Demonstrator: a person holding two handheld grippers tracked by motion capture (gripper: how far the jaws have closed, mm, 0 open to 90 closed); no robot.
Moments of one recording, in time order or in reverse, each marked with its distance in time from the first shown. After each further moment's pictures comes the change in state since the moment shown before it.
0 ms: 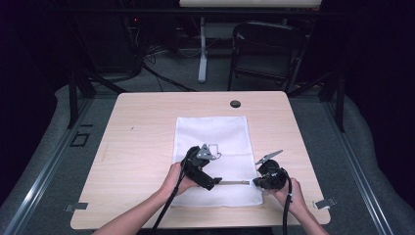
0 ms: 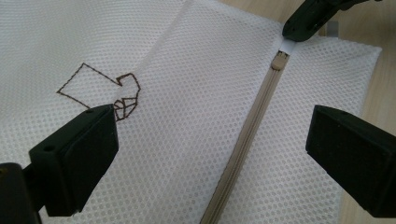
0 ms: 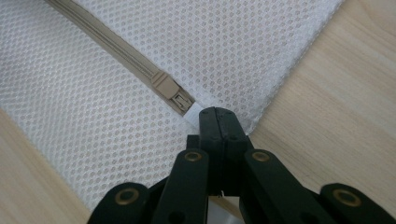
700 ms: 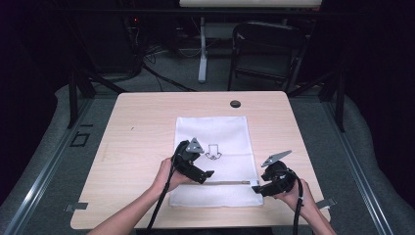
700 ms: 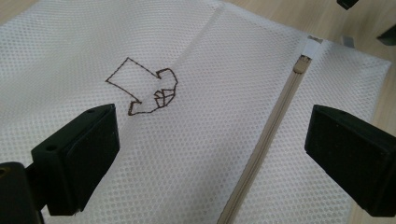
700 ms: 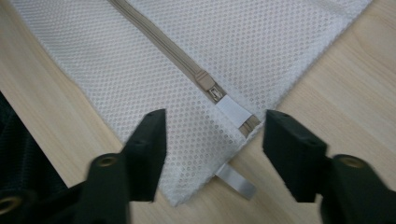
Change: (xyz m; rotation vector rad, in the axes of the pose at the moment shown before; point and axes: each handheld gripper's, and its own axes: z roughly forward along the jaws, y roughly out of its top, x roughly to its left) left arm 0.016 -0.004 -0.023 -0.022 0.050 -0.057; right arm 0.007 -0.001 -0.044 0.001 0.070 -0.128
